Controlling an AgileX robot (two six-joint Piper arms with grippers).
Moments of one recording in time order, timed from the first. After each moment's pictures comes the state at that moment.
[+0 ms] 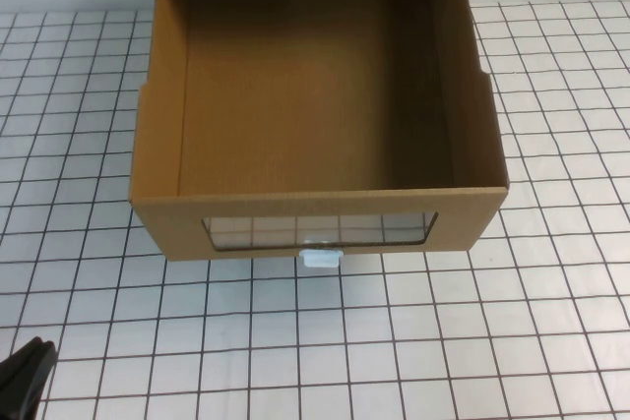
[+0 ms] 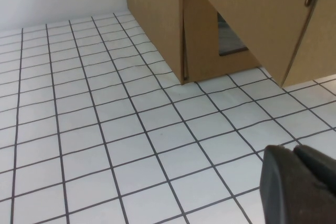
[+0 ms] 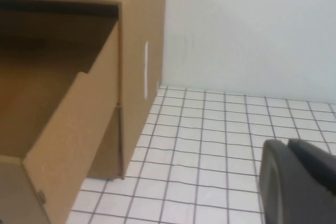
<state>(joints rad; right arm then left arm) 0.31 0.41 -0.44 -0.44 0.22 0.45 -0.32 0.23 0.03 -0.26 0.03 0.34</state>
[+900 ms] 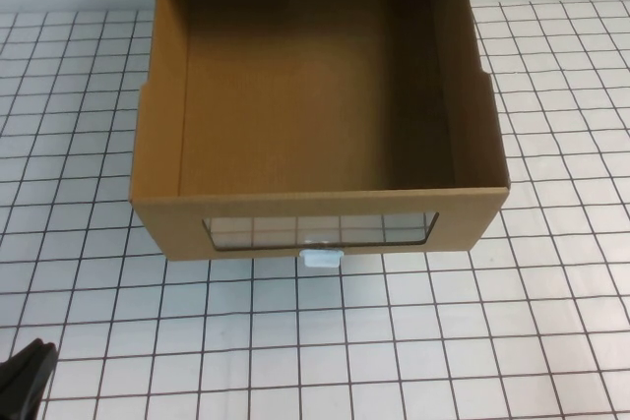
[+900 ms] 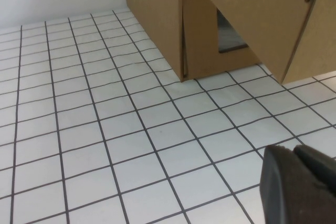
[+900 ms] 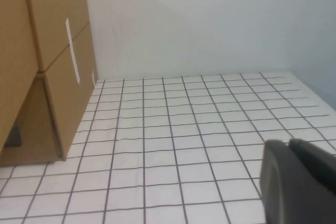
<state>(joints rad) 0.07 -0.01 -0.03 -0.39 0.15 0.47 -0.32 0.23 0.03 -0.26 0.04 0.34</state>
